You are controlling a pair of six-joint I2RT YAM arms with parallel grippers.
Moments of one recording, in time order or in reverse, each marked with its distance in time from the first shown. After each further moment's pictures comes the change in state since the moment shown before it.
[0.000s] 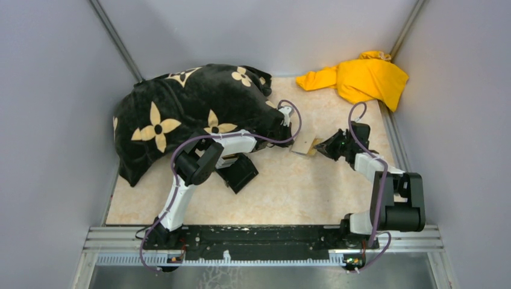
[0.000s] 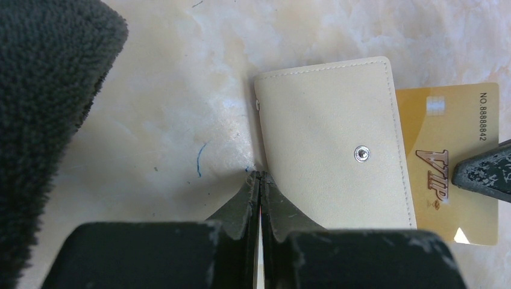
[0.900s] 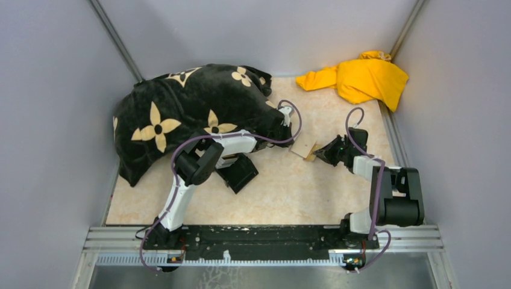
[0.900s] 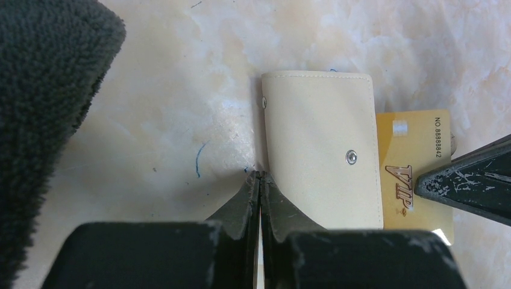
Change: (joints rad) left arm -0.001 0.000 0.000 0.002 0.001 0.000; right arm -0.007 0.042 -0.064 0.063 -0.007 -0.001
